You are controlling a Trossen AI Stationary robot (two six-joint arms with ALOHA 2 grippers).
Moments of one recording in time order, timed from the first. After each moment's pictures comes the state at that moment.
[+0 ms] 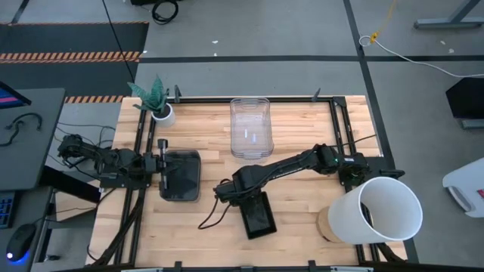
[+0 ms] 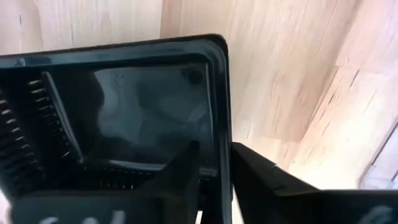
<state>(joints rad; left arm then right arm) -0.33 0.08 0.01 0.21 -0.38 0.35 0.25 2.36 2.21 -1.44 -0.06 0.10</state>
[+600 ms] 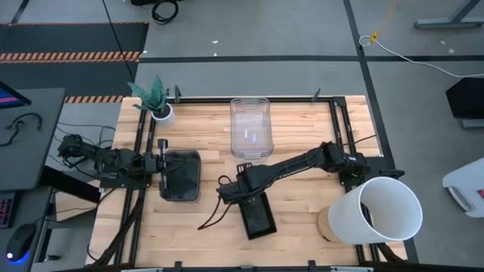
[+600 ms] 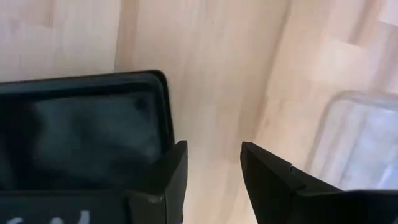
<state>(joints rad) -0.33 0.08 0.01 0.21 -0.38 0.35 0.27 2.27 2.11 -1.31 0.16 0.08</state>
